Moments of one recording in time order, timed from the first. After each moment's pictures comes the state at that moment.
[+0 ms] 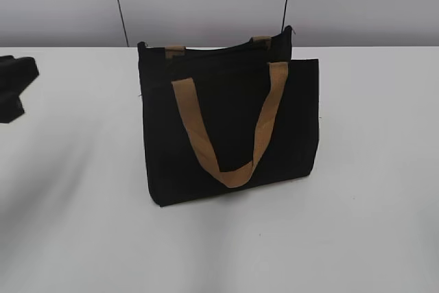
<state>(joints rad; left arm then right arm) -0.29 1.05 -0.30 0.07 -0.50 -0.07 -0.07 -0.01 -0.48 0.10 1.10 -0.12</state>
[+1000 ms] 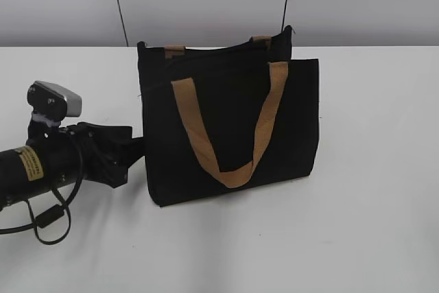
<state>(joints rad) -0.30 1.89 -0.42 0.50 -1.04 -0.14 -0.07 -0.01 -0.48 0.10 1.10 -0.12</state>
